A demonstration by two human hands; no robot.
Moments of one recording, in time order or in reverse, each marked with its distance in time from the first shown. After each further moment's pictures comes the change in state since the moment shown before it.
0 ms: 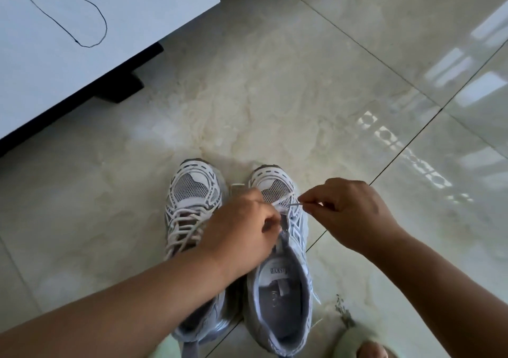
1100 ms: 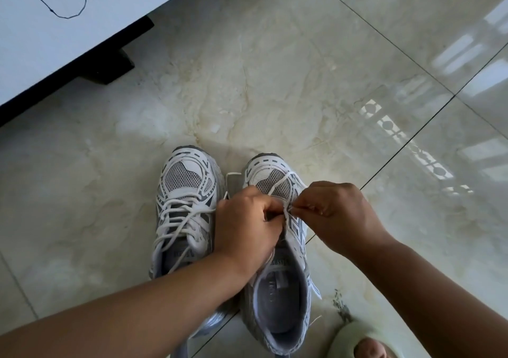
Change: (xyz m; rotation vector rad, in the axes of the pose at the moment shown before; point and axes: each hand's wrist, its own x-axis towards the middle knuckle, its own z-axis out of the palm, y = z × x) left_hand 0.005 -0.001 0.042 -0.229 0.218 -0.210; right_hand 0.005 0.020 0.036 0.131 0.101 -0.211
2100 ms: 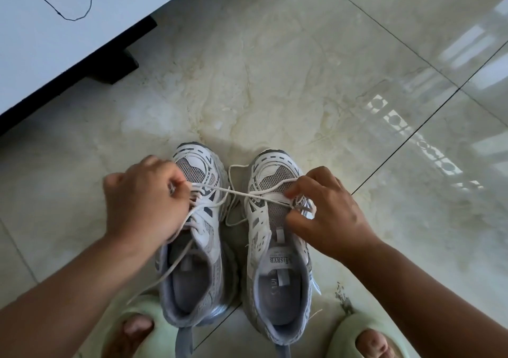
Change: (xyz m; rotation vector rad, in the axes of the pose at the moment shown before) left_hand 0.008 -0.038 -0.099 0.577 0.145 -0.129; right_hand -0.007 -0.023 0.006 -0.012 -0.071 0.238
